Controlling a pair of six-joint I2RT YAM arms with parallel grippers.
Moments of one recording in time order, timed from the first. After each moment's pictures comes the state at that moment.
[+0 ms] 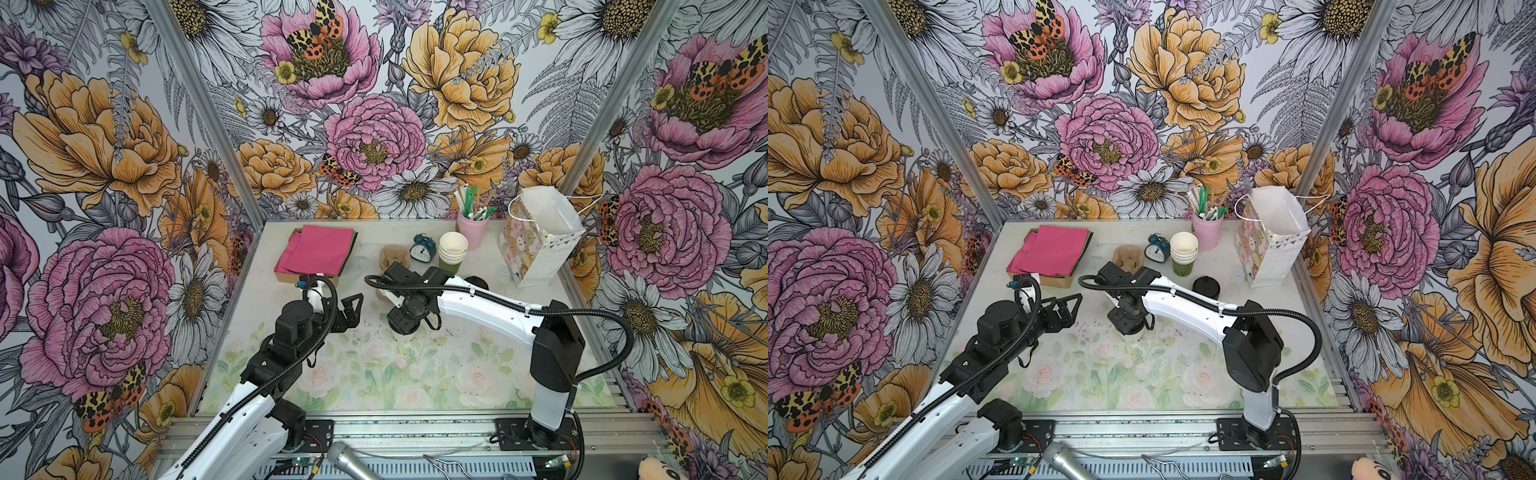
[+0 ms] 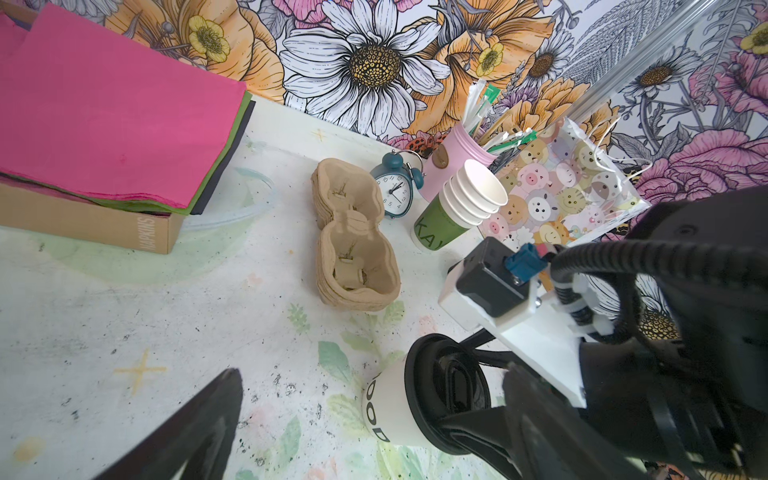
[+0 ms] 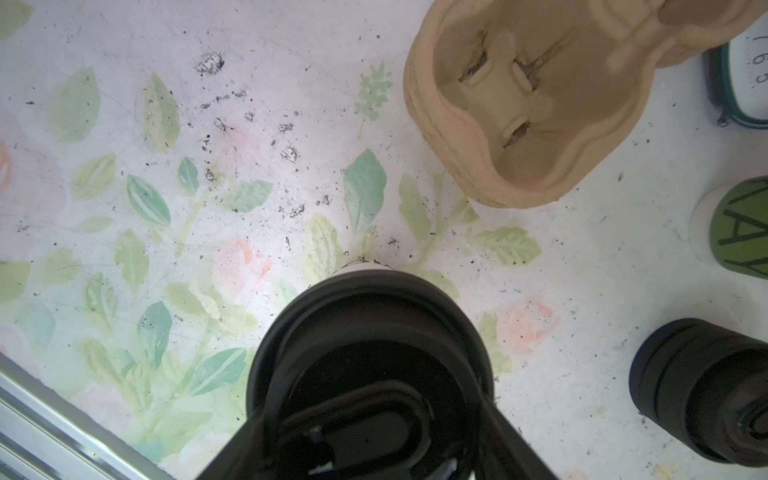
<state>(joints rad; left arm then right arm) -0.46 0.65 0.54 -0.21 0.01 -0.57 0.92 1.87 1.60 -1.03 0.08 0.12</state>
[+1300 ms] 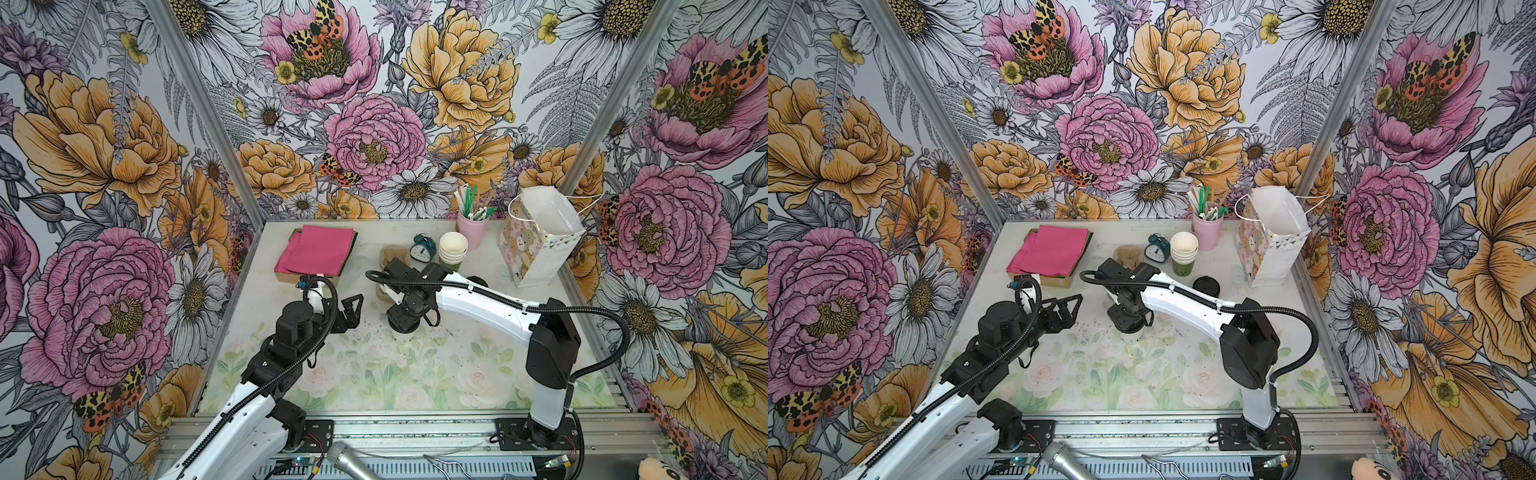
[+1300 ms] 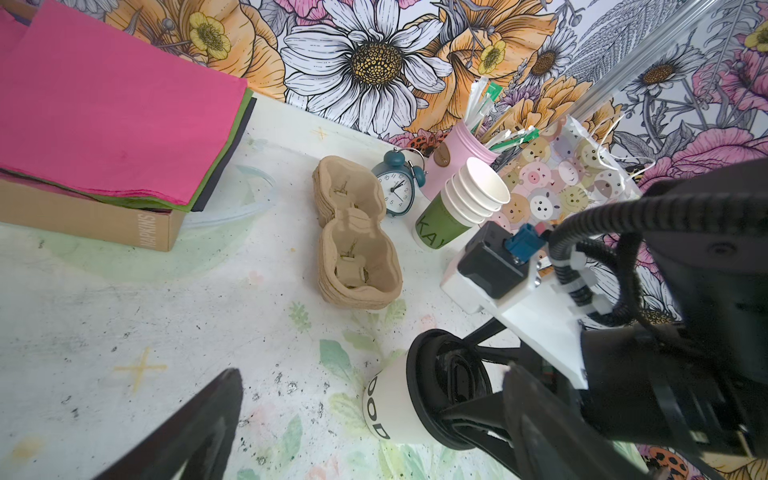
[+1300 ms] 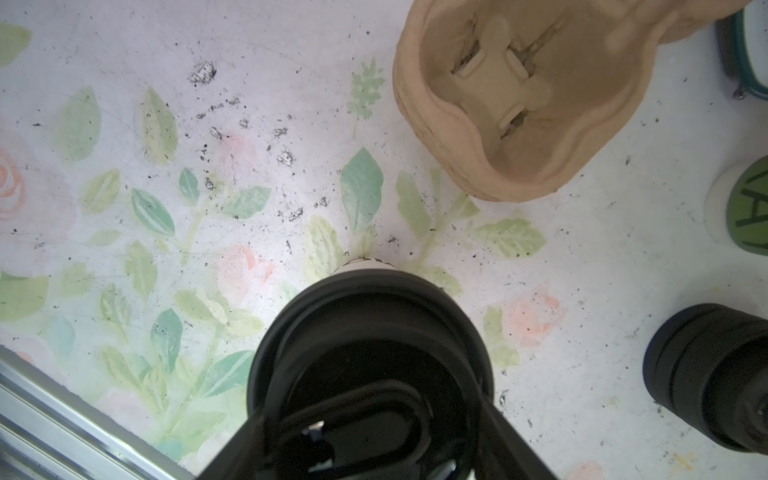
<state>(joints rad) -0.46 0.65 0.53 -0.21 0.01 -0.57 0.90 1.89 1.65 -1.07 0.06 0.16</state>
